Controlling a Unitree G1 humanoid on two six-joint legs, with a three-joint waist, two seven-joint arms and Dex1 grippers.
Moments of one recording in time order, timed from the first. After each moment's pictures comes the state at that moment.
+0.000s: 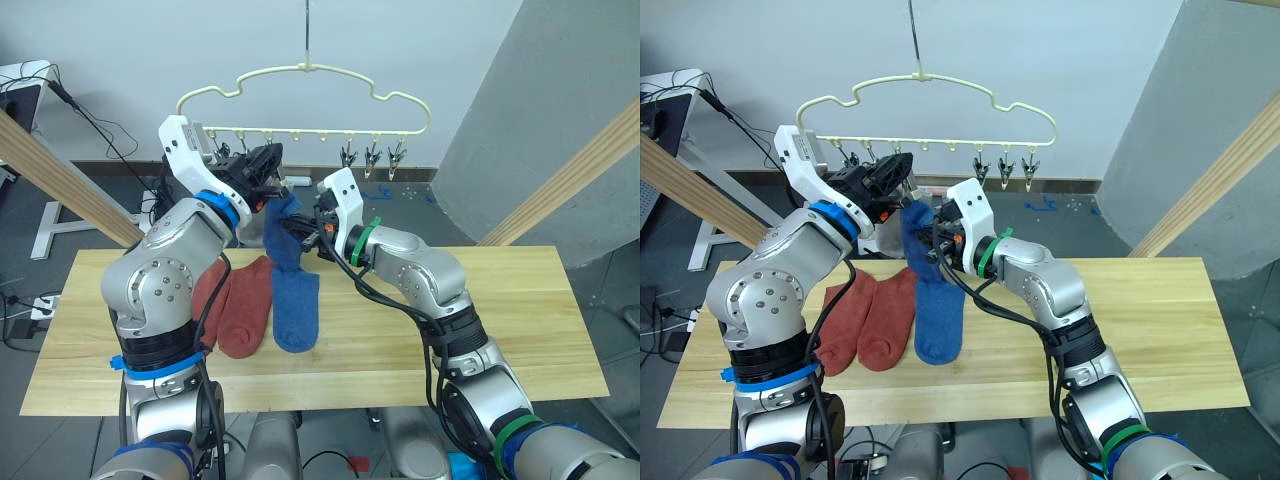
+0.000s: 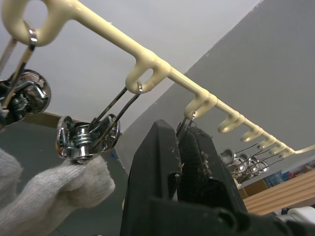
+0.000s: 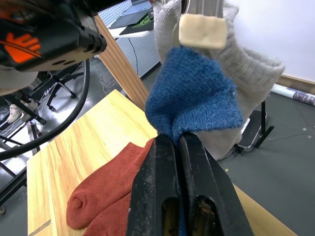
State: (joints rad) left arm -0.67 0.29 0.30 -0.31 -0.75 0.91 -0.07; right arm -0.78 0.02 0.19 0.06 0.37 0.75 0.48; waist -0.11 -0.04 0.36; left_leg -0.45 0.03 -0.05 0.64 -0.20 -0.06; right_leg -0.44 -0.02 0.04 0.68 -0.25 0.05
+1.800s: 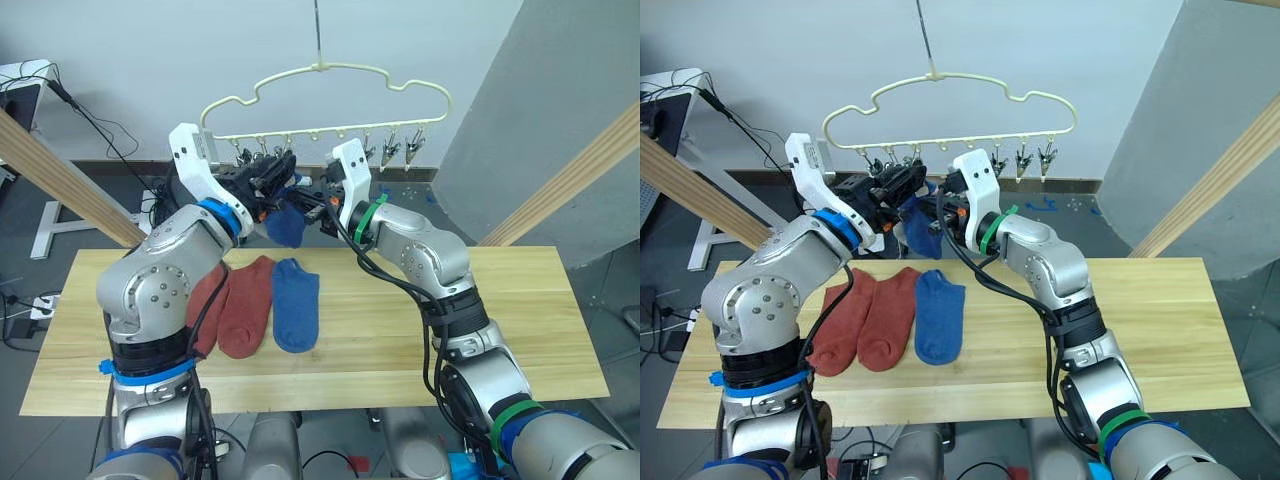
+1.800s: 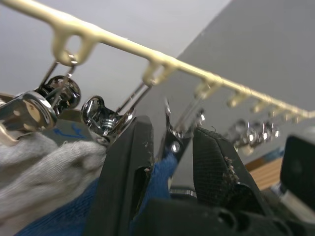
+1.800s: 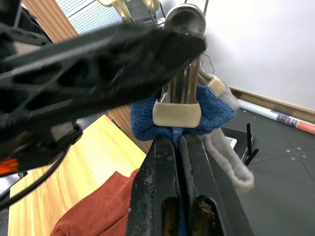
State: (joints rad) left arm -0.61 0.37 0.24 -0.36 -0.78 0.93 -0.12; right arm -0.87 0.02 0.12 0.13 0.37 0.70 0.48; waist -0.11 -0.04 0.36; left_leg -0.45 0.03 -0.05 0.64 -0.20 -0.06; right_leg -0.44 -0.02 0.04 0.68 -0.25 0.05
